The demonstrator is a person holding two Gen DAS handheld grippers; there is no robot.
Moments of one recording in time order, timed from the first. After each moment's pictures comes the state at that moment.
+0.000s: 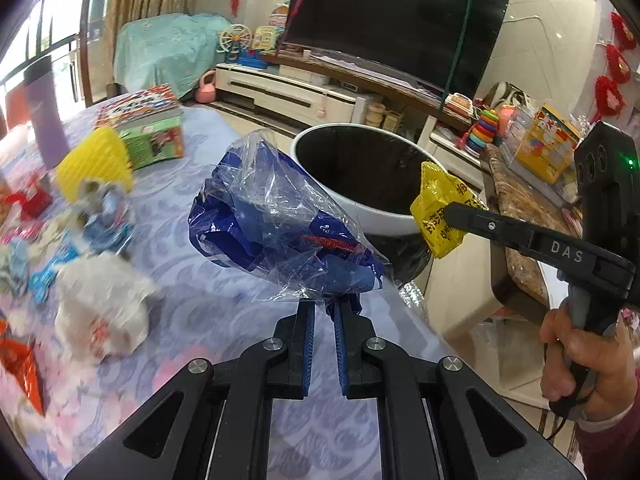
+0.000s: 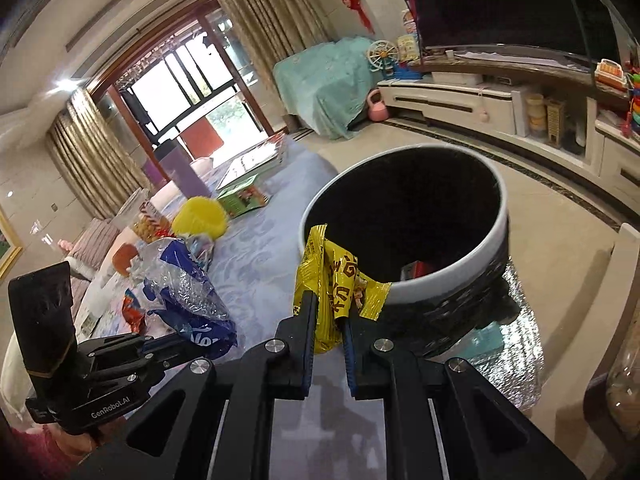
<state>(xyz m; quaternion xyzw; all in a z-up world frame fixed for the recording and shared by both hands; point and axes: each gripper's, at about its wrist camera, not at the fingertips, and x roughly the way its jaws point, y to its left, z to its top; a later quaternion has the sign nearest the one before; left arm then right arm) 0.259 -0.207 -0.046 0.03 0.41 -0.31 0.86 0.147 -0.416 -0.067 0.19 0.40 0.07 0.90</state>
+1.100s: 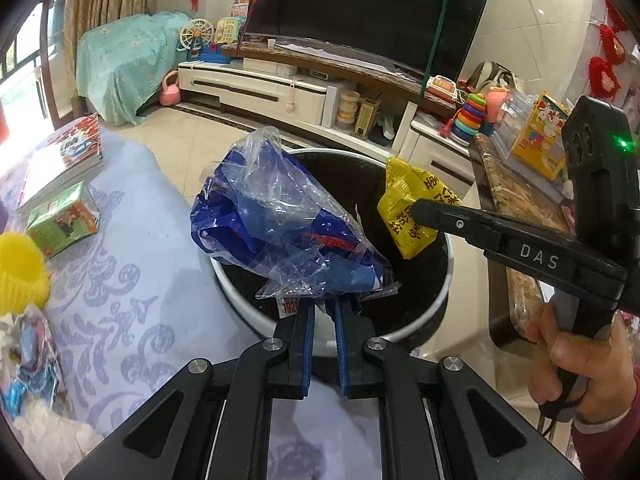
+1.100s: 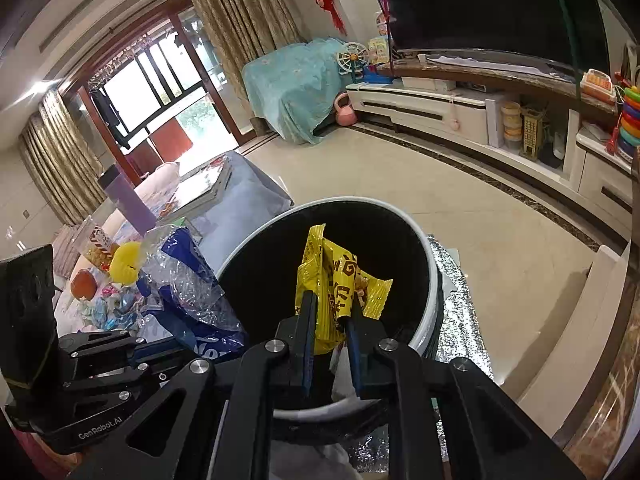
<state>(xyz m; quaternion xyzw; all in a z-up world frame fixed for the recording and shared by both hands) 0.348 -0.313 -0.048 0.07 0.43 -0.35 0.83 0.208 -0.478 -0.072 0.17 0.41 0.02 0.90</state>
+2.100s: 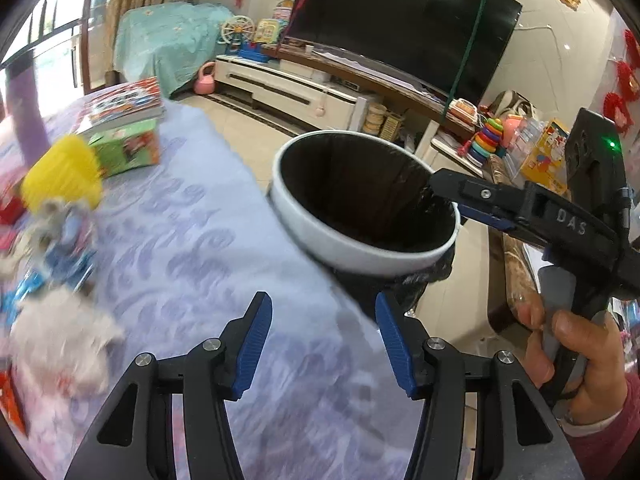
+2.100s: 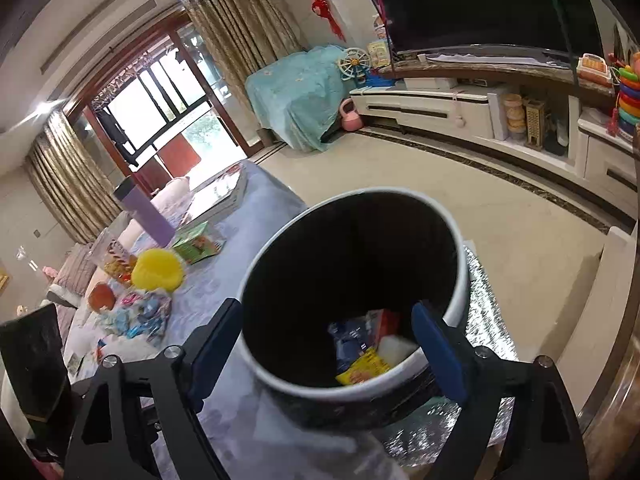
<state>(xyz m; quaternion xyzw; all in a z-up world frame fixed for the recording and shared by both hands) 0.271 -0.238 -0.055 0.00 0.42 -0.30 0.85 0.188 -0.458 -0.064 0.21 0.39 0.03 0.90</state>
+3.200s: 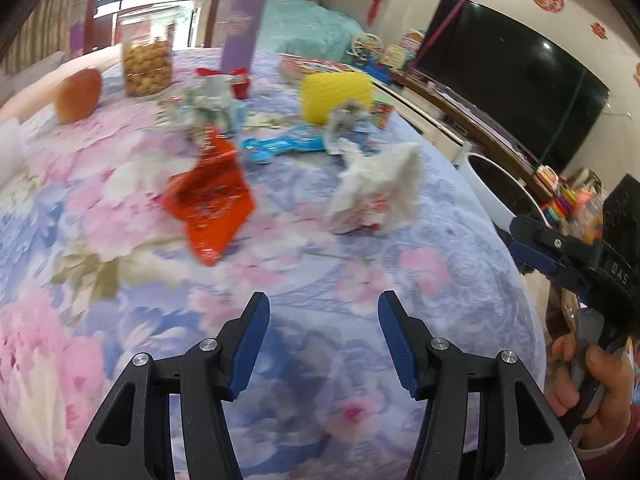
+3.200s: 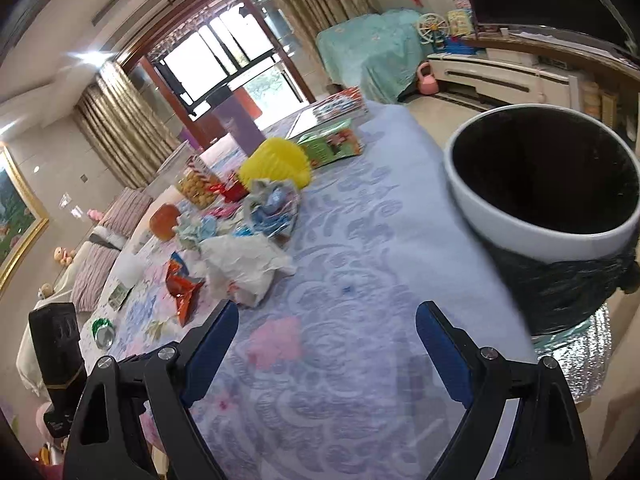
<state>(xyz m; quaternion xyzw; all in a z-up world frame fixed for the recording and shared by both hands) 0.172 -0.027 -0.054 -0.10 0.42 -0.14 0.89 0.156 -0.293 -0.082 0.19 0.43 0.15 0.87</state>
